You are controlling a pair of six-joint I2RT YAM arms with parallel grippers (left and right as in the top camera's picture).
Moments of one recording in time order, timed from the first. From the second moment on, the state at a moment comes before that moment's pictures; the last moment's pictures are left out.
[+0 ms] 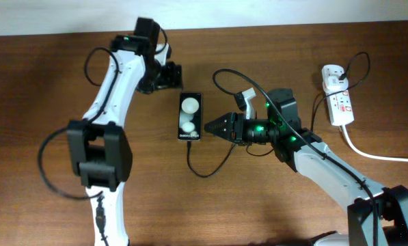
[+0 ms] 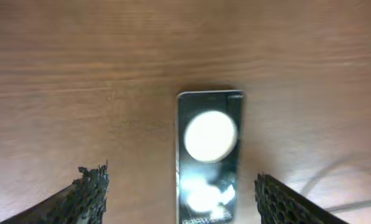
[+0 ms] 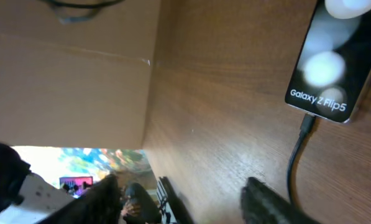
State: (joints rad) left arm -0.20 2.25 2.11 -1.16 0.23 -0.17; right arm 0.31 1.54 0.80 0.14 -0.96 0.80
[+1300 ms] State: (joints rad) left arm -0.19 1.84 2.16 -1.28 0.22 -0.12; right arm -0.52 1.48 1.72 -1.31 -0.31 0.05
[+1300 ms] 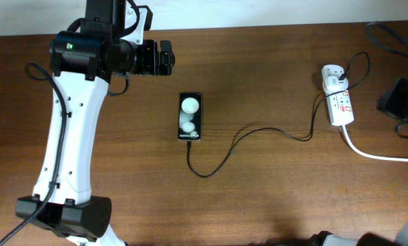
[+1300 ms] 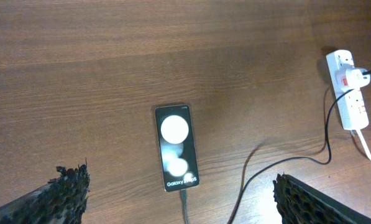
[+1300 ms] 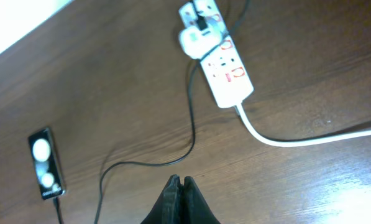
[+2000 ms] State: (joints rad) left arm -0.19 1.84 2.16 -1.28 0.22 -0.12; right arm -0.57 1.97 1.72 -0.95 -0.37 0.12
